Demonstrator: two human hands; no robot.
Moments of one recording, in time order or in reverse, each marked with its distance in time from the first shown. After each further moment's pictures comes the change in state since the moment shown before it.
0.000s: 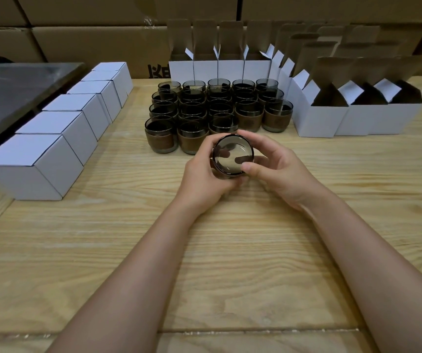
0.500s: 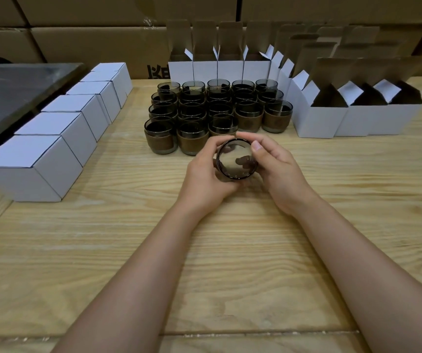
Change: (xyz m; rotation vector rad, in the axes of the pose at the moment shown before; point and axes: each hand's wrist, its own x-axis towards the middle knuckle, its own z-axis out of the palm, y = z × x) left_hand -0.001 0.006 0.002 0.094 -0.010 0.037; right_hand 0.004 0.003 0.013 0.095 0.186 0.027
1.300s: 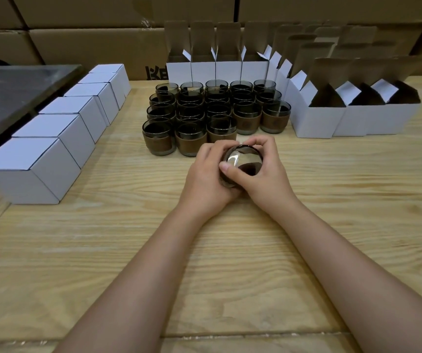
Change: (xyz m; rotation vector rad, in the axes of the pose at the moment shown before) left_hand -0.002 0.000 0.006 0.192 0.000 0.033; right_hand -0.006 0.009 0.015 -0.365 0.193 -0.096
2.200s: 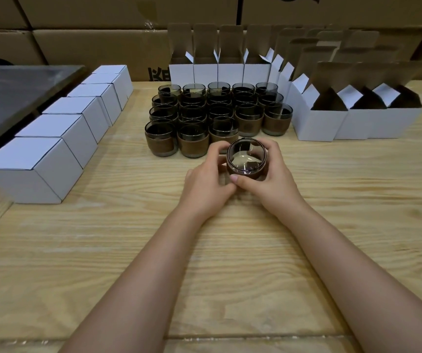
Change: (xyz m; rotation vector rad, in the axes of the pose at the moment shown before) left_hand 0.002 0.001 -0.003 0.004 -0.091 -0.181; right_hand 0.002 0.012 -0.011 -0.104 -0.059 0.049
